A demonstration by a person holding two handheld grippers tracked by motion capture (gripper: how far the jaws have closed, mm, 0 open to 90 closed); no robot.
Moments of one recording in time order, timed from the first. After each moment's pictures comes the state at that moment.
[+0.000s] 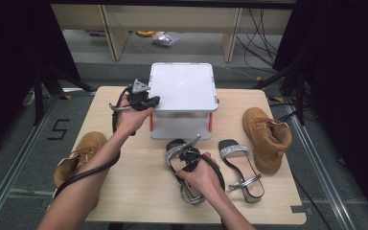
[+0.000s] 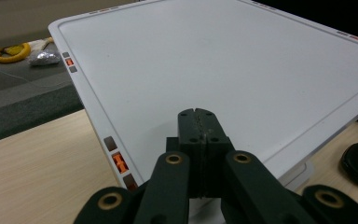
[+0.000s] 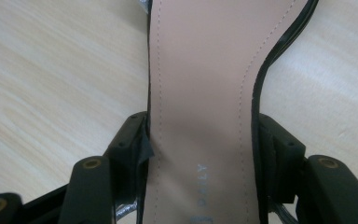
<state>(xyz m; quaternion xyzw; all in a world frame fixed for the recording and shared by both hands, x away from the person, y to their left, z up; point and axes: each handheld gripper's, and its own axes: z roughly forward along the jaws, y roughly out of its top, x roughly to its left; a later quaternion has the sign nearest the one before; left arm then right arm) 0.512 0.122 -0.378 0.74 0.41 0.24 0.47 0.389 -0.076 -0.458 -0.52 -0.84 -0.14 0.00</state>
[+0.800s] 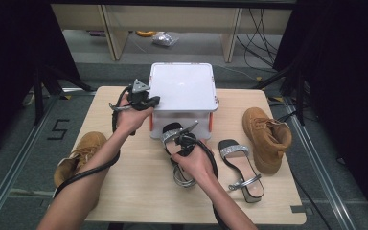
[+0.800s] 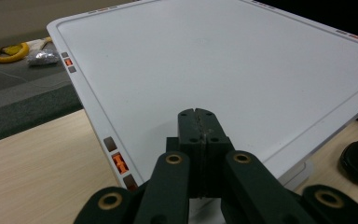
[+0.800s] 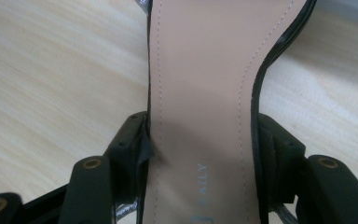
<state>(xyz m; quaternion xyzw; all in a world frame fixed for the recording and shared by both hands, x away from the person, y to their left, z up) 0.512 0.123 -0.378 0.75 0.41 0.24 0.47 0.423 -0.062 -0.439 -0.54 -0.82 -0.19 -0.02</state>
